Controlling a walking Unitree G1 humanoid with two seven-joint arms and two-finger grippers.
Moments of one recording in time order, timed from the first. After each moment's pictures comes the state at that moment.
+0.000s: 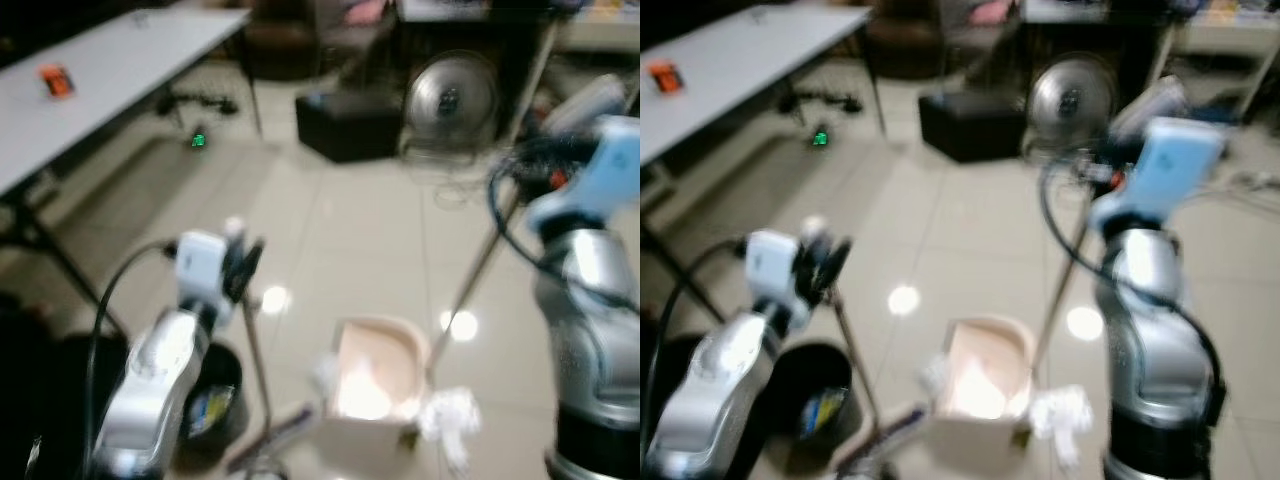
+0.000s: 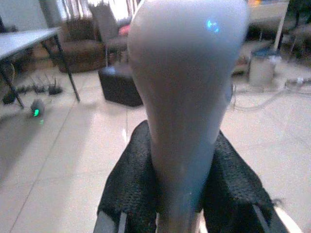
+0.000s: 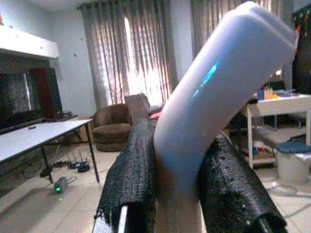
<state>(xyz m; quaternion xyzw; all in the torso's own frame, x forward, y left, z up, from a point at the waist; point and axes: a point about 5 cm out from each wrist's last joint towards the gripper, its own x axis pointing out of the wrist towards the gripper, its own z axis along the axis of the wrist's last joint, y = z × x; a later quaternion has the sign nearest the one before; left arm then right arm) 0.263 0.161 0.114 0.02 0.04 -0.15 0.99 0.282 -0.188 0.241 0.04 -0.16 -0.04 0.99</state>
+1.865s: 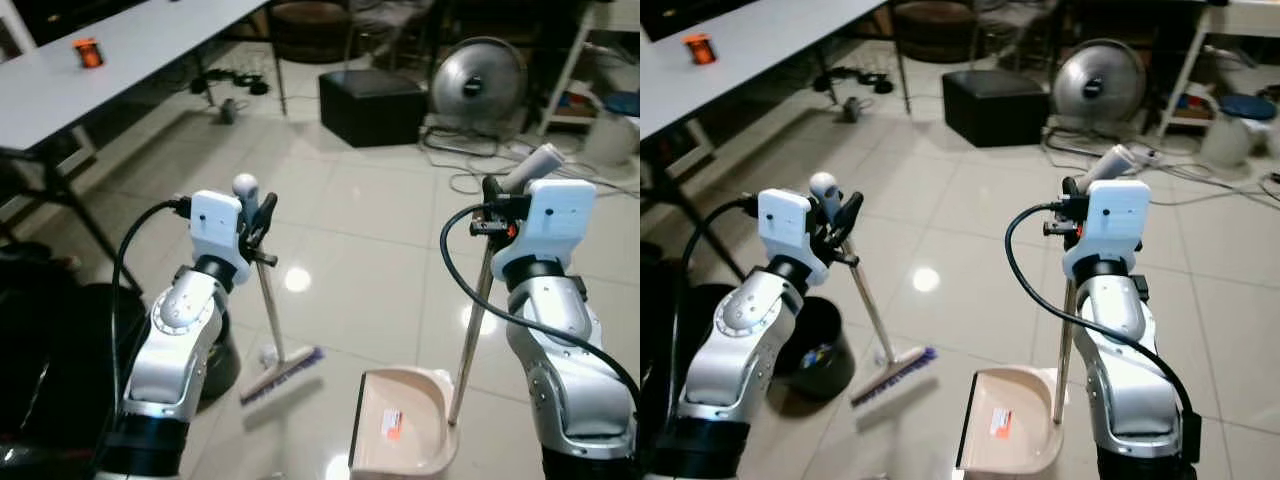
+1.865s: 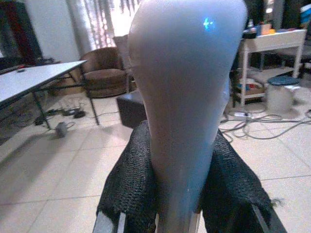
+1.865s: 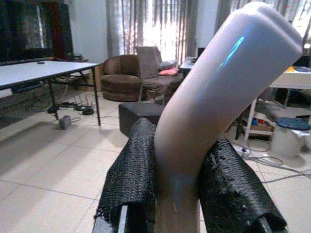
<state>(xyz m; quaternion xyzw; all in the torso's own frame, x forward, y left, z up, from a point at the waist) 0.300 0.146 0.158 0.03 -0.06 -0.14 0.99 0.272 -0.171 0.194 -0.05 -0.08 -0.04 1.00</state>
